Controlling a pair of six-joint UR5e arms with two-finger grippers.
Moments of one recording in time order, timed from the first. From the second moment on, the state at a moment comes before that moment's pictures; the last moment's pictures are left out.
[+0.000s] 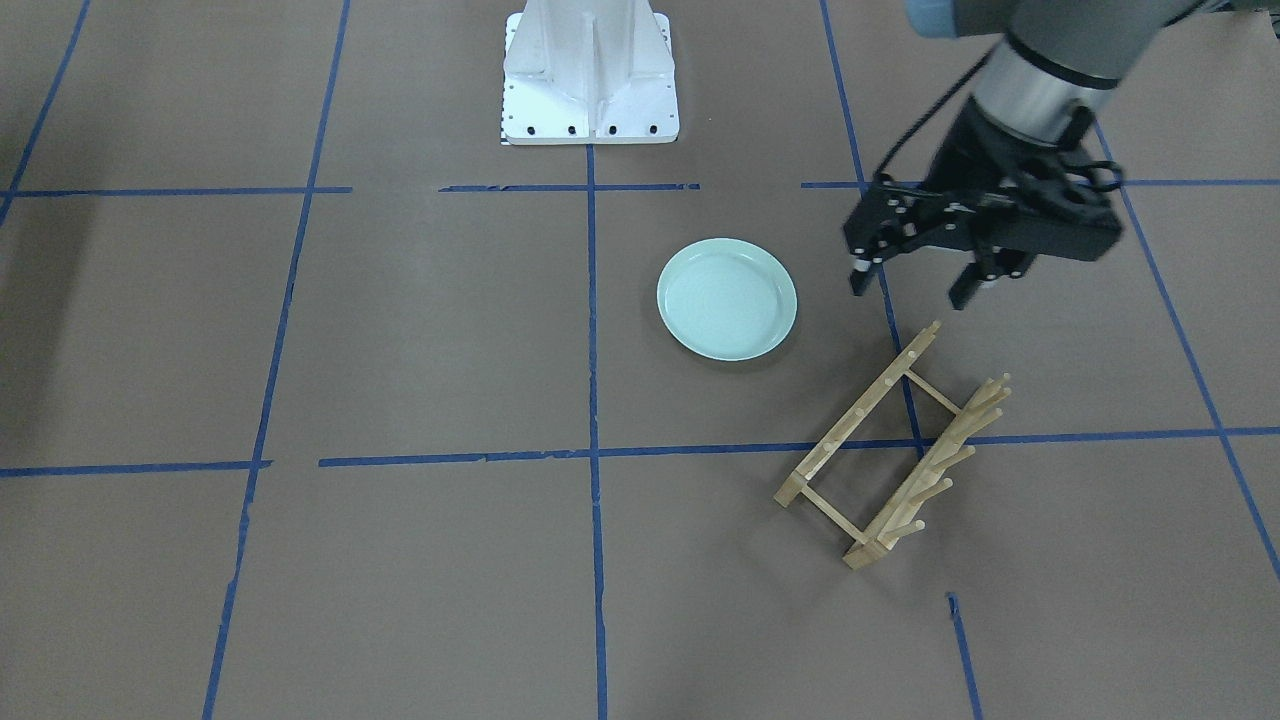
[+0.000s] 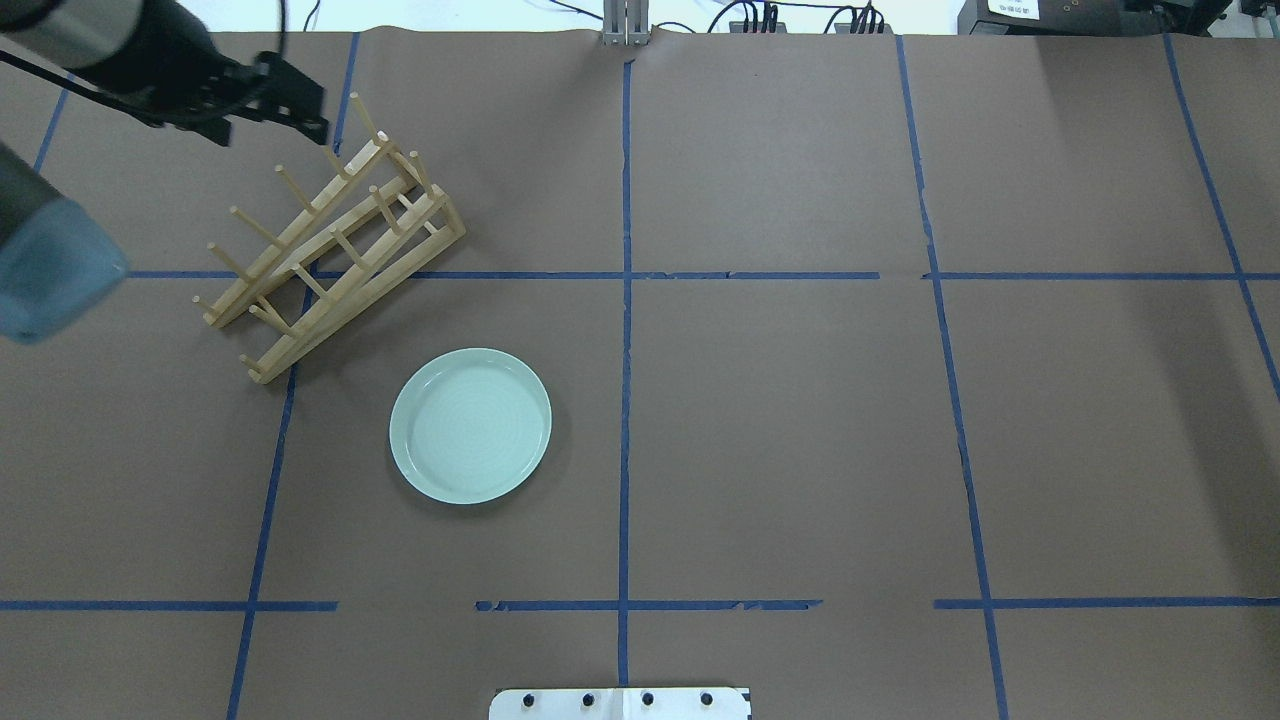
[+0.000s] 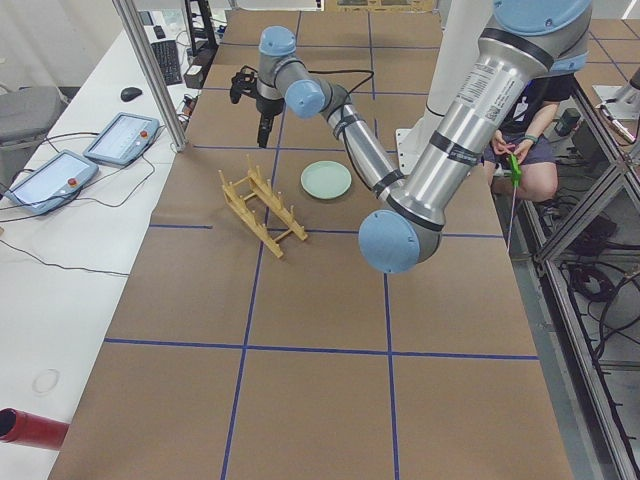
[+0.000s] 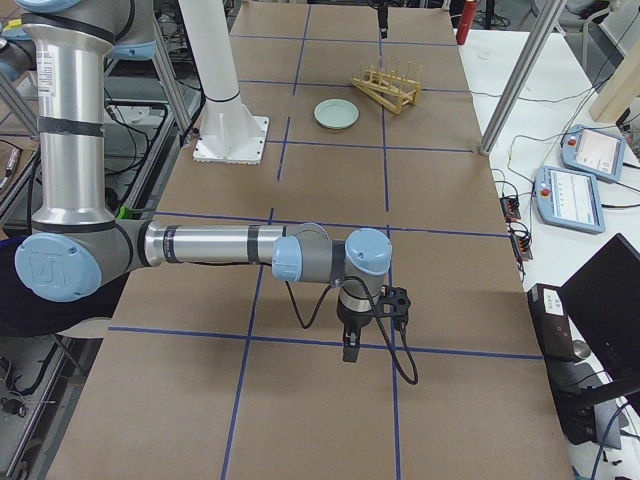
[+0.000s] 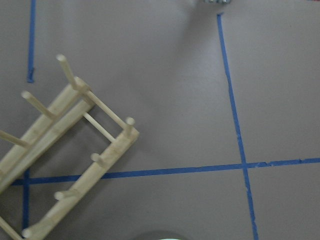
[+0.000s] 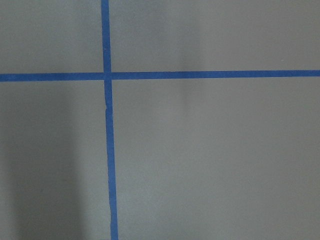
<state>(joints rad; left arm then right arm) -1.09 -2.04 -1.94 -1.54 -2.19 -0.76 1.54 -1.63 1.67 -1.64 2.19 0.06</state>
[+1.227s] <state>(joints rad) -1.55 -1.72 -1.49 -1.54 -2.36 0.10 1.54 -1.63 1.67 -1.64 2.19 0.06</state>
